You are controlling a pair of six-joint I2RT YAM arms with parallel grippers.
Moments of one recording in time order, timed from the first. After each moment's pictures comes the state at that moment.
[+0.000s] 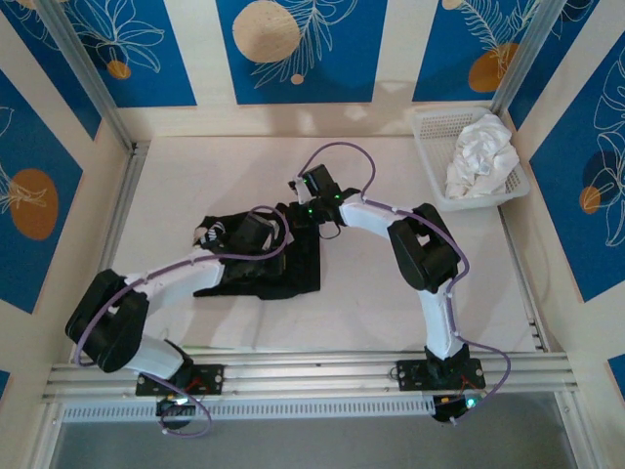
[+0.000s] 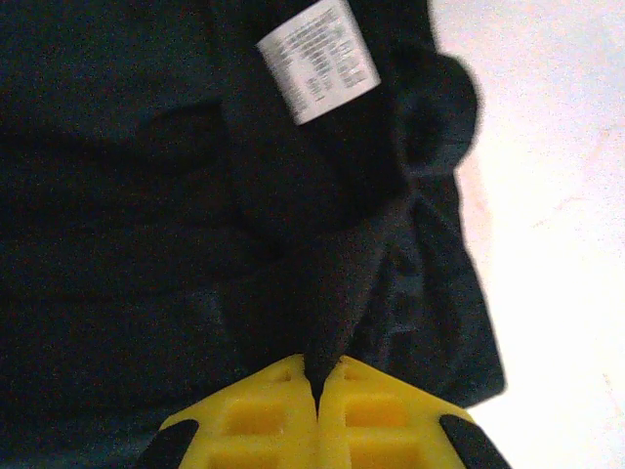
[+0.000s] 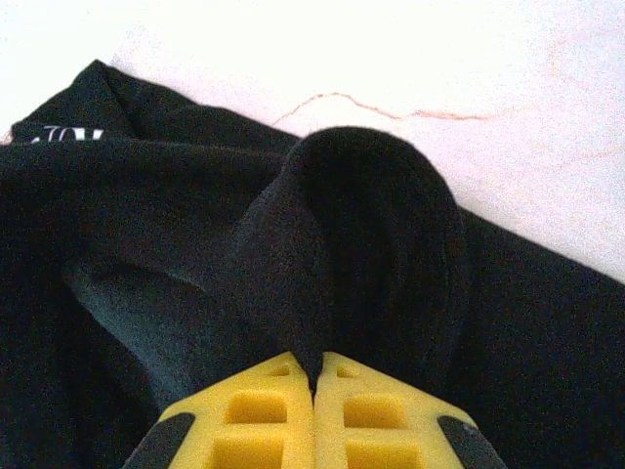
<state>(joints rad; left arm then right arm) -0.66 1.43 0.82 -0.33 0.11 -0.59 0.60 2.09 1.49 -0.28 -0.36 0.37</state>
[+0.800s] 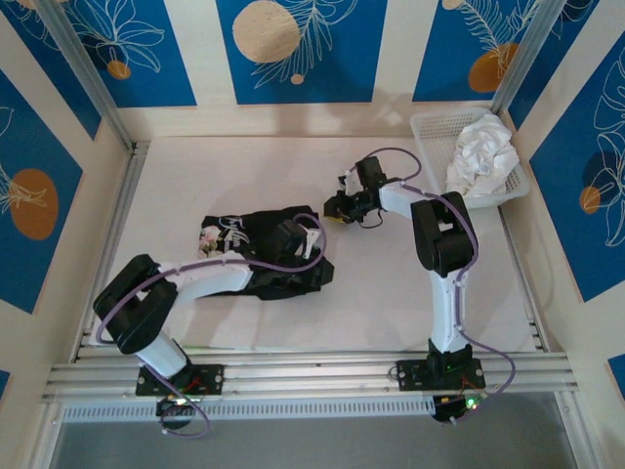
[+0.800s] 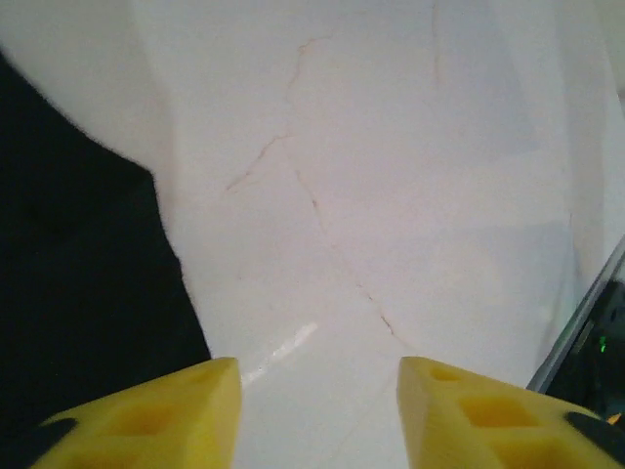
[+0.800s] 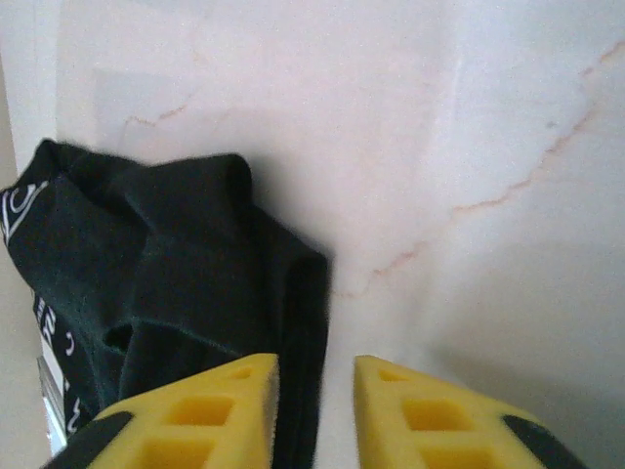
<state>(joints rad) -0.84 1.59 0.89 -0.09 0.33 -0.58 0.31 2.15 1.47 -0.40 -0.67 0.45</state>
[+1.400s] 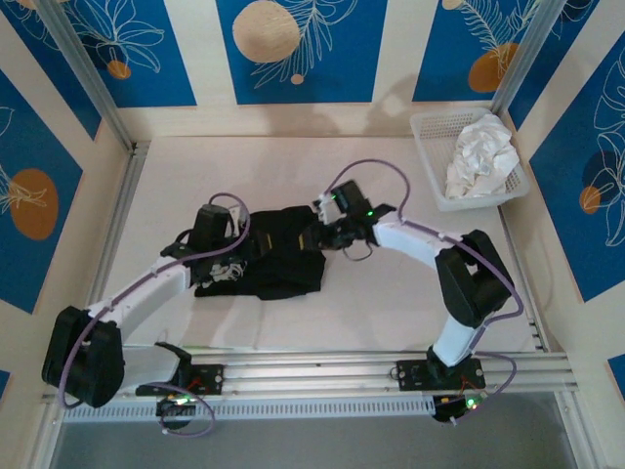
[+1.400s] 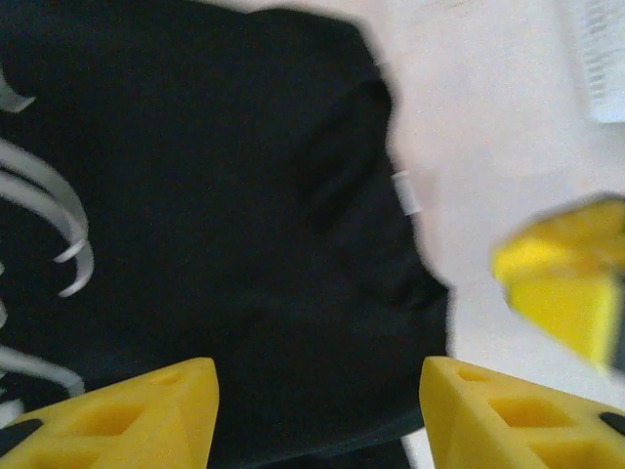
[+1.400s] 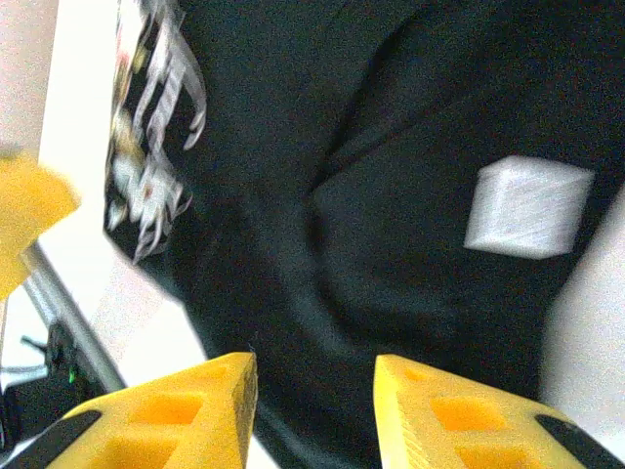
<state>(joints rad) -0.40 1.24 0.72 -0.28 0.29 -0.59 0.63 1.71 1.12 -0.36 -0.51 0.47</state>
